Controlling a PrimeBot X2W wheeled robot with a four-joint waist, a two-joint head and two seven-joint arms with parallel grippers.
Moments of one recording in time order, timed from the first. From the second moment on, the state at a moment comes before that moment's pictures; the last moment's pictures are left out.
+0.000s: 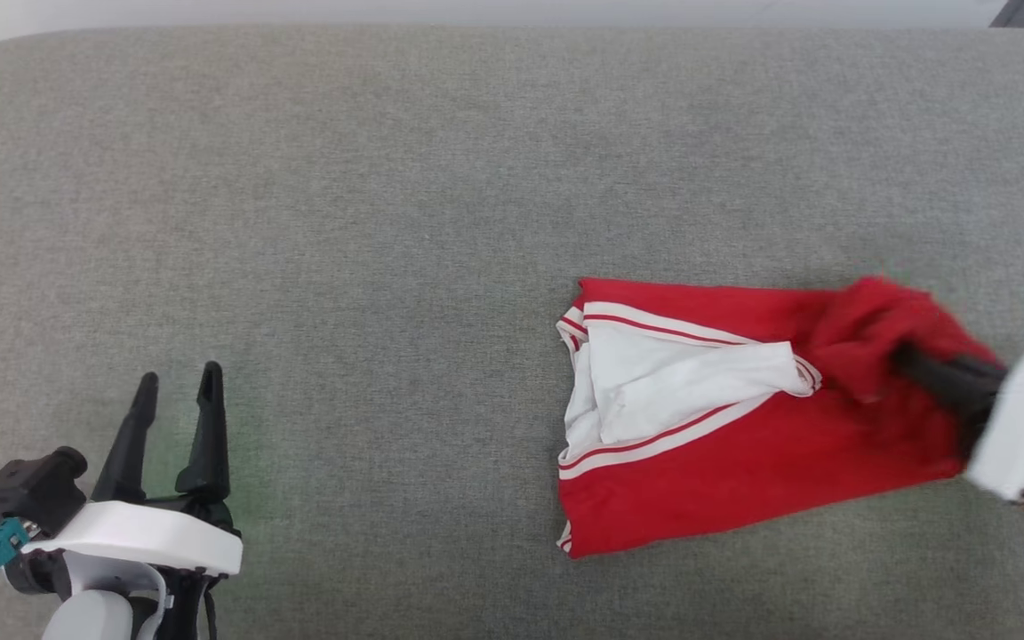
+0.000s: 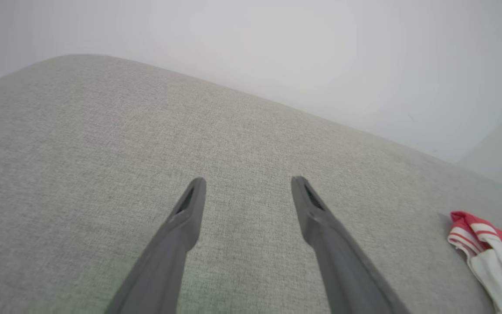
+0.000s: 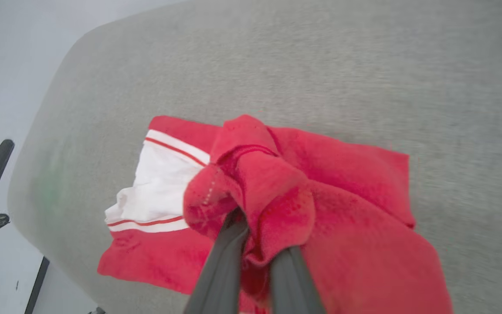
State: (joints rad) left arm -0.14 0.26 -0.05 0.27 -0.59 -0.13 -0.26; right arm -0.25 -0.47 -0.01 -0.12 0.89 0.13 0.83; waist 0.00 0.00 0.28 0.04
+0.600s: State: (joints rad) left arm -0.16 0.26 -0.10 0.30 -0.62 -0.13 -0.26; right arm -0.38 -0.40 0.35 0.02 0.85 0.13 0.73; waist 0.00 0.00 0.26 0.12
